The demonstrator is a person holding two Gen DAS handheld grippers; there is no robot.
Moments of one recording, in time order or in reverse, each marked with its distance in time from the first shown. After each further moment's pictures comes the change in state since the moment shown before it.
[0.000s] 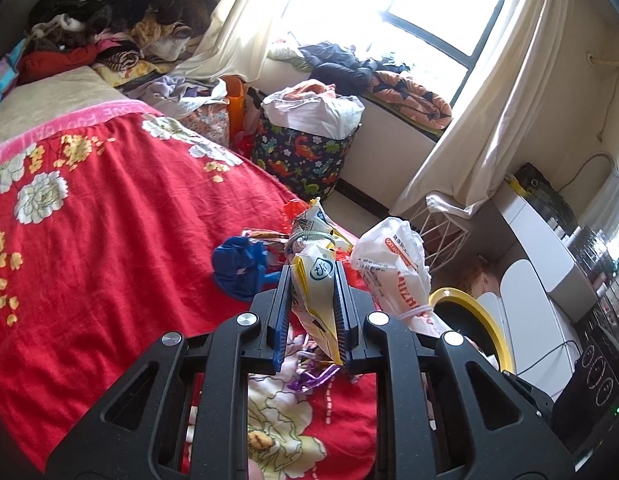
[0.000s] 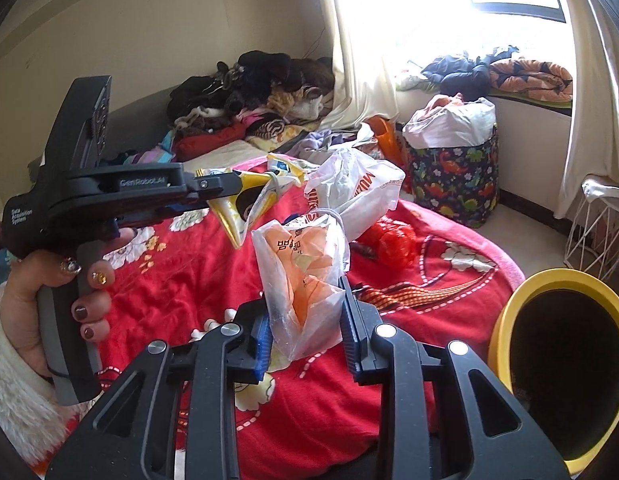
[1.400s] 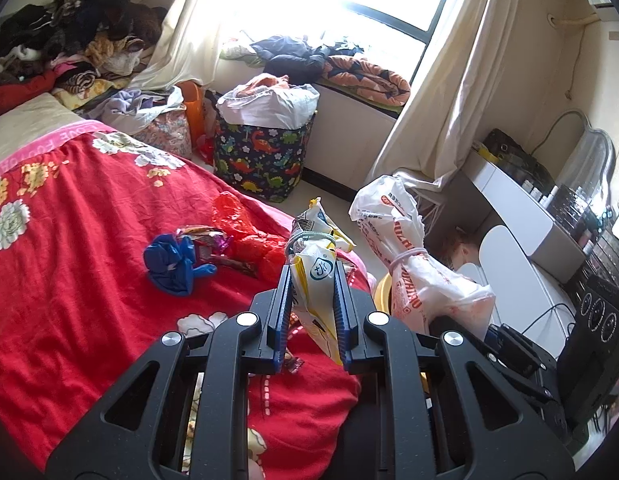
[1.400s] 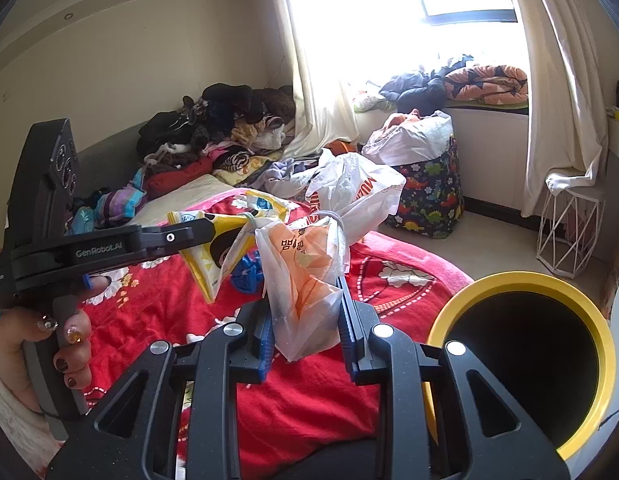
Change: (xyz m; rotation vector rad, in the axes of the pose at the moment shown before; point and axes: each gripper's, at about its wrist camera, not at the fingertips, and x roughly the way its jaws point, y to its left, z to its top) left arm 0.007 -0.058 -0.016 0.134 0.030 -0.080; right arm -0.038 -0.045 0.002 0.087 -0.102 -0.100
